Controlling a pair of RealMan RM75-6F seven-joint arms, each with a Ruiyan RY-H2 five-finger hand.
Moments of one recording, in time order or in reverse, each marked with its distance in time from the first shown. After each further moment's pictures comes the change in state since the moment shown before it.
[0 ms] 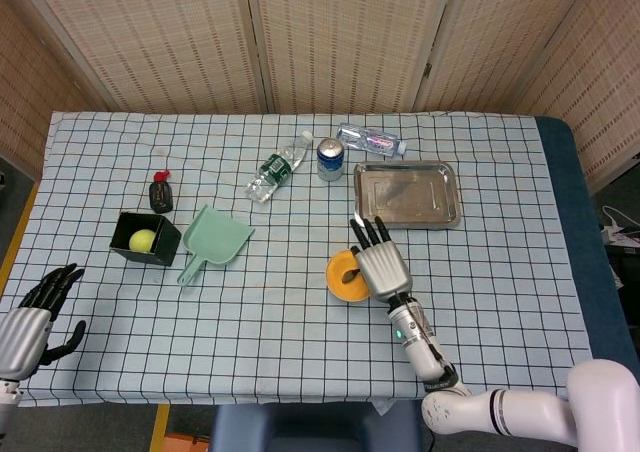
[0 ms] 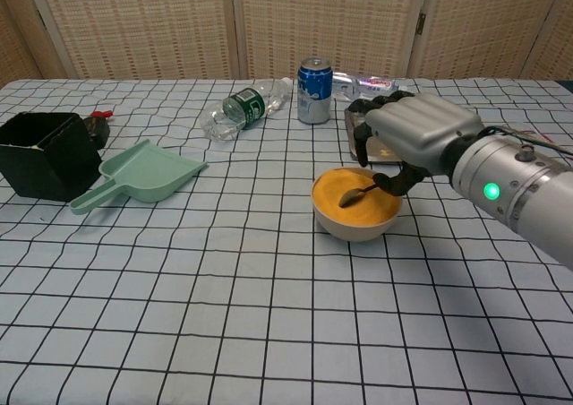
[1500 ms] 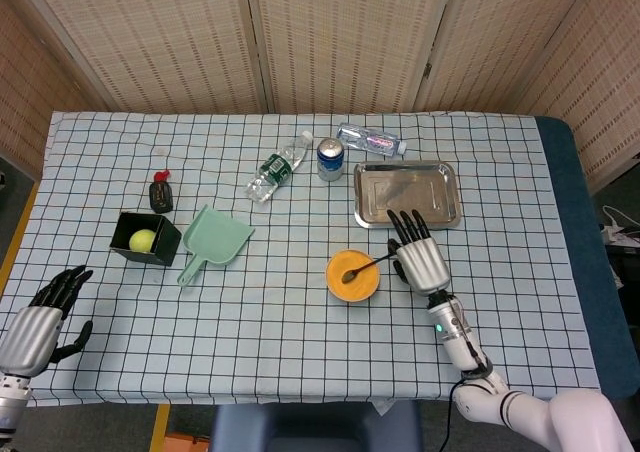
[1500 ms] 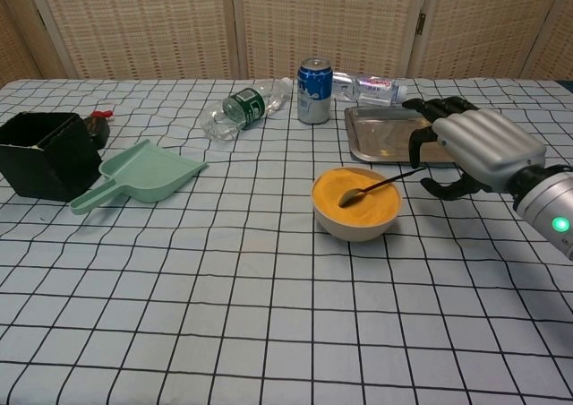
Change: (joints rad) left arm -0.017 -0.023 -0.001 -0.001 -0.031 -0.053 0.064; right arm -0.138 -0.165 -0.068 0.673 -0.436 0.066 0.699
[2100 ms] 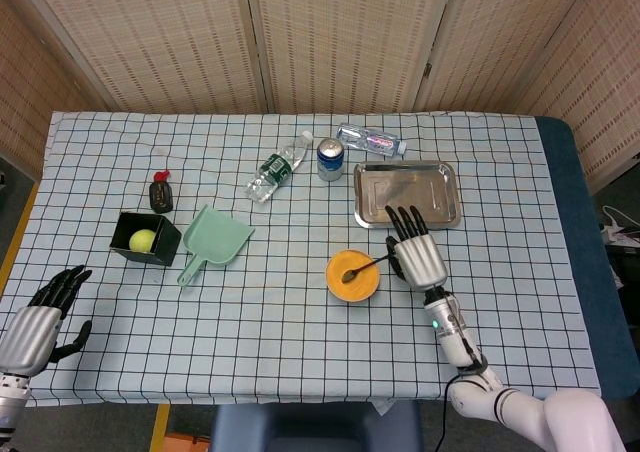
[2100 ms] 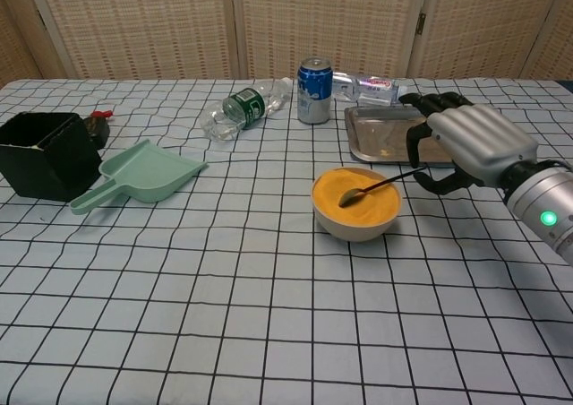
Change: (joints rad) left arm -0.001 0.001 0.001 0.002 -0.002 -0.003 -0.006; right arm 0.007 -0.026 0.038 0.030 -0.011 -0.009 0.006
